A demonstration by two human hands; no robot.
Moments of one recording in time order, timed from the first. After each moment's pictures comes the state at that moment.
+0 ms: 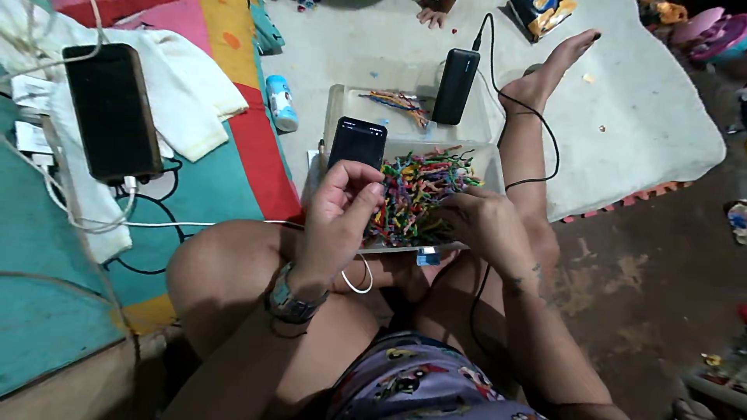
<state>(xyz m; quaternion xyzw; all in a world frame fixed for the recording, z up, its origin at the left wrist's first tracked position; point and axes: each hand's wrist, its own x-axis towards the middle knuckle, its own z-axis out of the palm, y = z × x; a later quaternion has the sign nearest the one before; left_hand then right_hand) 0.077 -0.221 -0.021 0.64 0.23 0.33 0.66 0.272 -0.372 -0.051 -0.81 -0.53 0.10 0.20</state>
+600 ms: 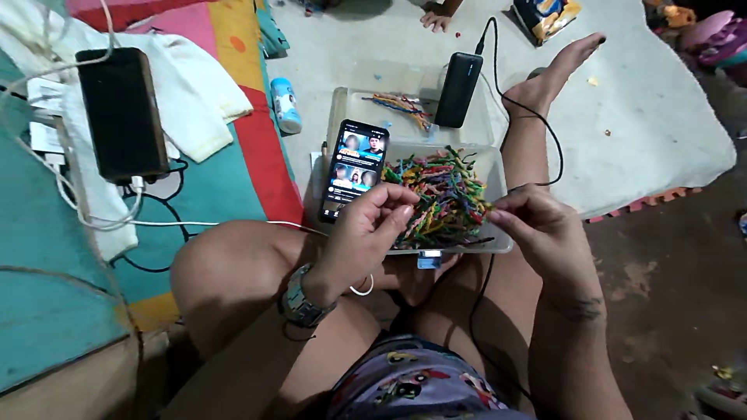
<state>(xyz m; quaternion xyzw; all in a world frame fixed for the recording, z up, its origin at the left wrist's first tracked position) 0.085 -0.232 -0.024 0.69 0.20 0.22 0.66 0.299 -0.413 -0.034 -0.72 -0.46 0.20 0.48</state>
